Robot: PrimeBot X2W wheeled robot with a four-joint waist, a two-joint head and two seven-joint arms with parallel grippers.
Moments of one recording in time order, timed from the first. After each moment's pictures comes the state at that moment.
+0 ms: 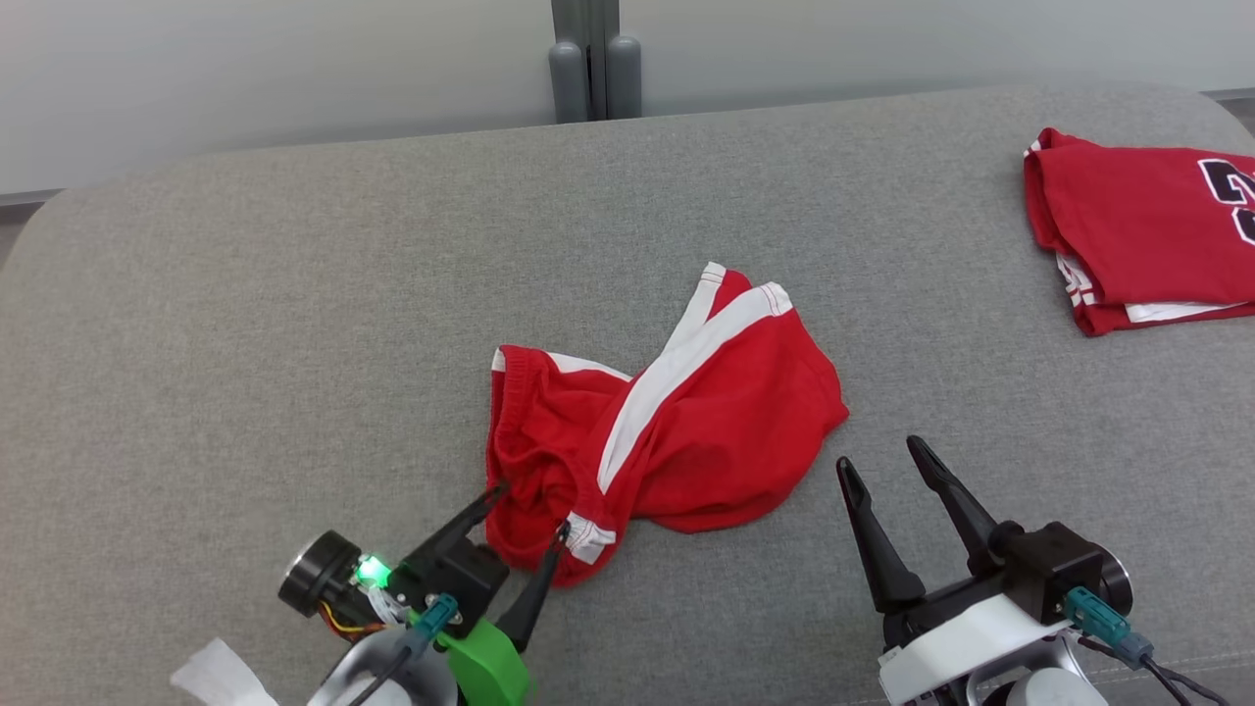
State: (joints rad) left arm -0.25 0.35 -0.75 0.26 -0.26 0.04 -0.11; right arm 0.00 -0.13 0.24 0.11 0.22 0.13 -0.26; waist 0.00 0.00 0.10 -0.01
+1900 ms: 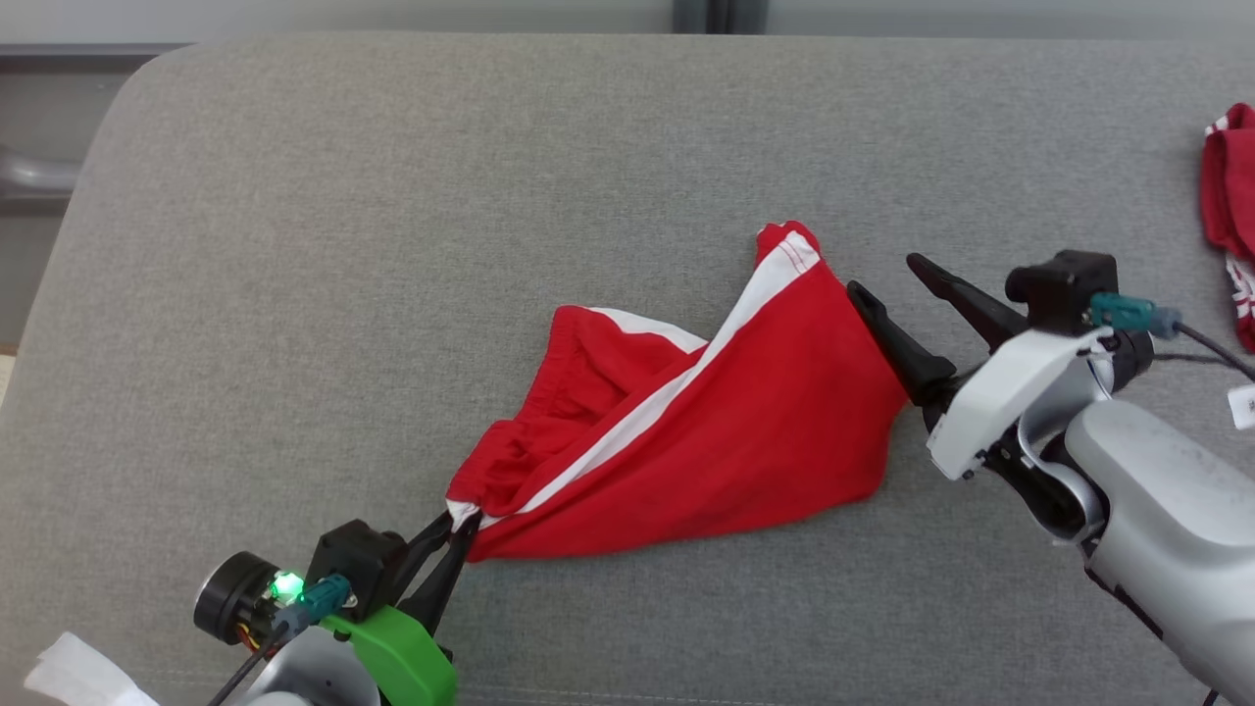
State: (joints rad) left arm -0.16 0.52 -0.66 0.00 -0.50 0.04 0.08; right arm -0.61 -0.51 0.73 0.40 0.82 0.13 -0.16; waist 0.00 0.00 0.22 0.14
